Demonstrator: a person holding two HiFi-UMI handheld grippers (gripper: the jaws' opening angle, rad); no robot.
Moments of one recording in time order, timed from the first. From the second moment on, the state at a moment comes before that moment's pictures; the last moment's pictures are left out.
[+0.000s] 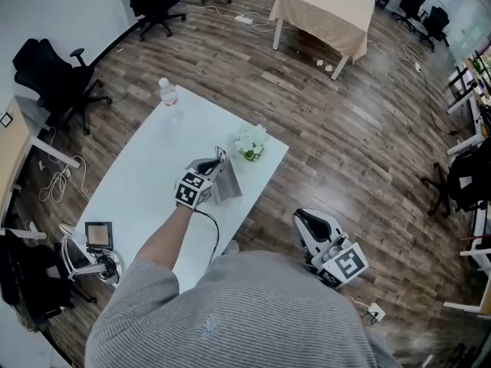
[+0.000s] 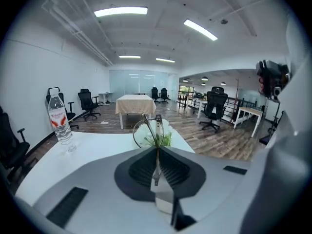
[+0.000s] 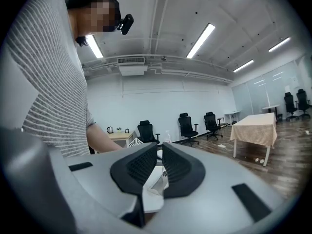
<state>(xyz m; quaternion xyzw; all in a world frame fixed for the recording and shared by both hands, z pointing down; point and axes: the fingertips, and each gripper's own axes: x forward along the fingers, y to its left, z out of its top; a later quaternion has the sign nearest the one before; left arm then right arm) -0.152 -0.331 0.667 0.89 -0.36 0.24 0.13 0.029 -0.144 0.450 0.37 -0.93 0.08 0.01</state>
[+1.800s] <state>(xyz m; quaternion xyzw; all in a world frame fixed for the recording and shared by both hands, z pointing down) -0.050 -0.193 0.438 0.91 -0.40 0.05 0.05 0.024 -0.148 0.451 0.29 -0.95 0.08 0.01</state>
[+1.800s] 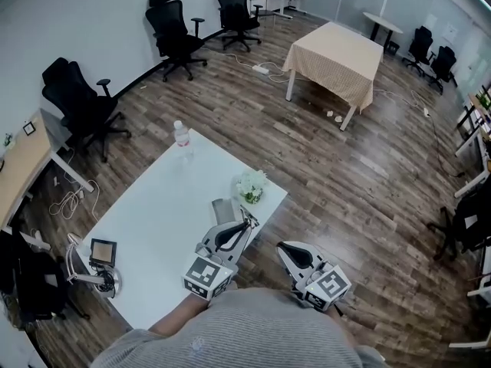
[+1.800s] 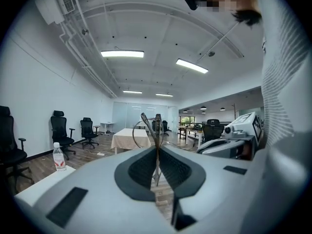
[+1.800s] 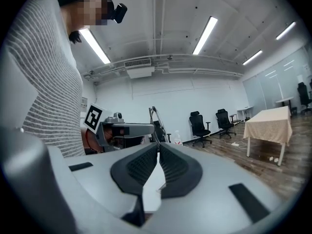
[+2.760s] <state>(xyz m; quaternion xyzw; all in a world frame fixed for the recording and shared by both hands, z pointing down) 0.007 -0.086 0.436 0.89 -0.45 0.03 0.05 0.086 -0.083 0.460 0.26 -0.96 0.09 0.01</state>
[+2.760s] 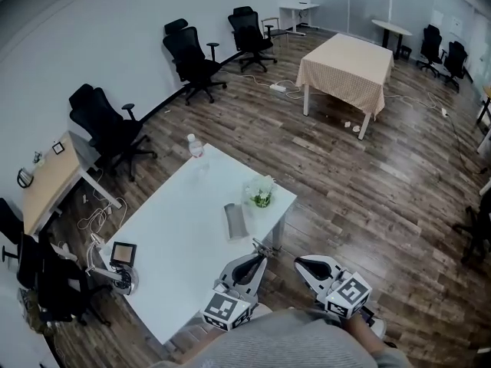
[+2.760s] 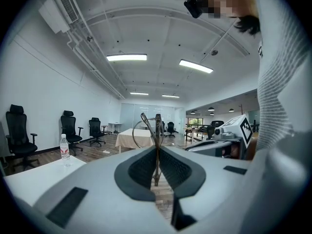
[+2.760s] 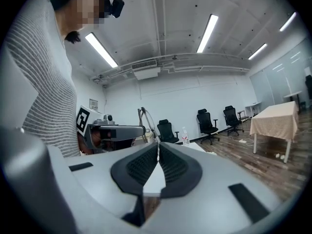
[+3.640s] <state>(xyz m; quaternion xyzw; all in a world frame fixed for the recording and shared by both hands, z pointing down) 0.038 -0.065 0.427 0.90 -0.43 0.04 0.04 0.106 -0.064 0.458 0.25 -0.96 0.09 0.00</state>
